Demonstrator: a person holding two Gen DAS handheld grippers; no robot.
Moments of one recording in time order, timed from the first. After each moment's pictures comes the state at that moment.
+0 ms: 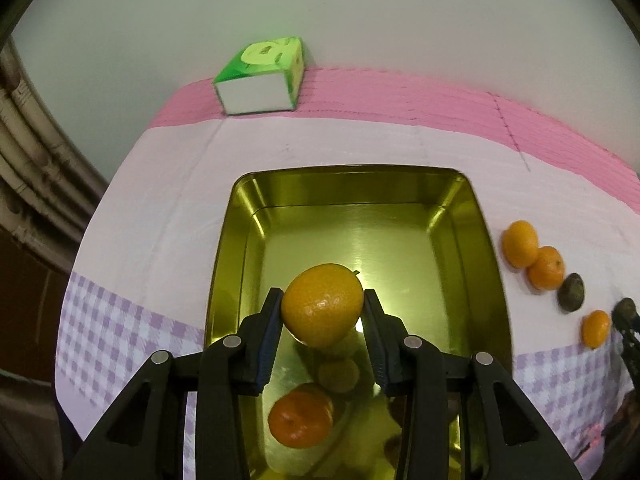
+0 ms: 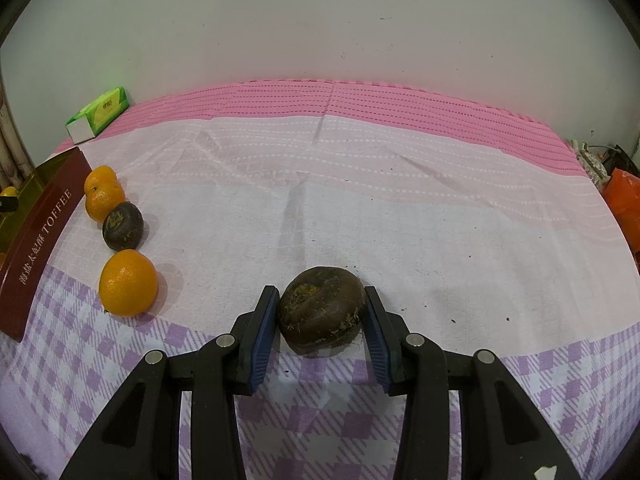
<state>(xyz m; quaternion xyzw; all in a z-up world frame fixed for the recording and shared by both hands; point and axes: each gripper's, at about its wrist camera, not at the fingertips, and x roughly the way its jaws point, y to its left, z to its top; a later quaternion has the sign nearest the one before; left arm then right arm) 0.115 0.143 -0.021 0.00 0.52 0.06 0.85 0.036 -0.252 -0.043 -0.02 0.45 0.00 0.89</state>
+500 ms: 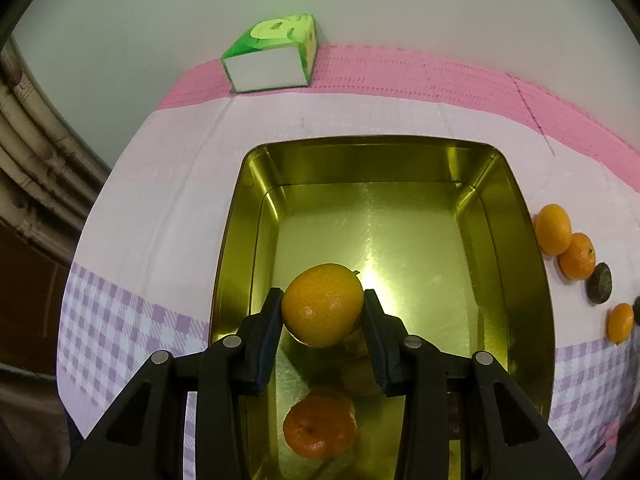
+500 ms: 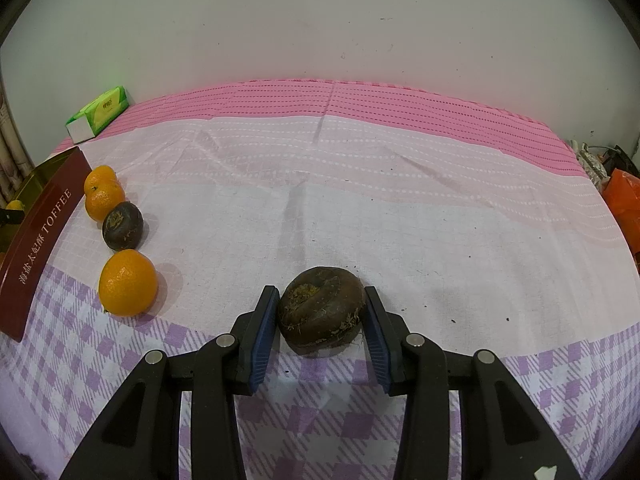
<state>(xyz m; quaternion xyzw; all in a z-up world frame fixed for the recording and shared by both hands) 0.121 0.150 -0.042 0.01 0.54 0.08 0.84 0.036 -0.253 -0.043 -0.02 0.45 0.00 0.89</state>
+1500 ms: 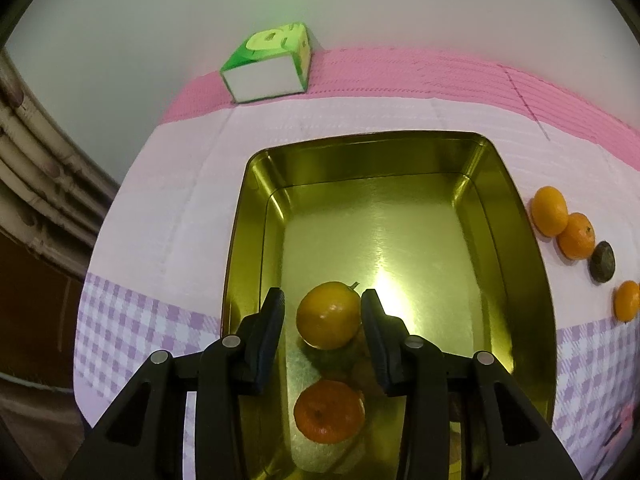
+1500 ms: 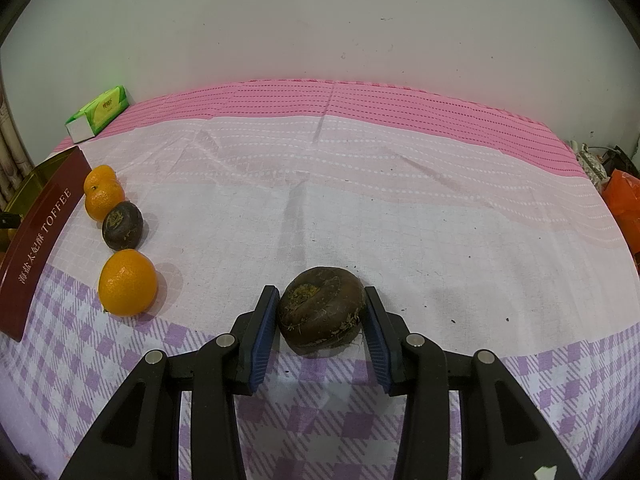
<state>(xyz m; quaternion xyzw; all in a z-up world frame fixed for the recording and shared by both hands) 0.107 0.144 -0.033 0.05 0.53 0.08 0.84 0.037 -0.252 -0.043 -0.02 0.45 0.00 0.89</state>
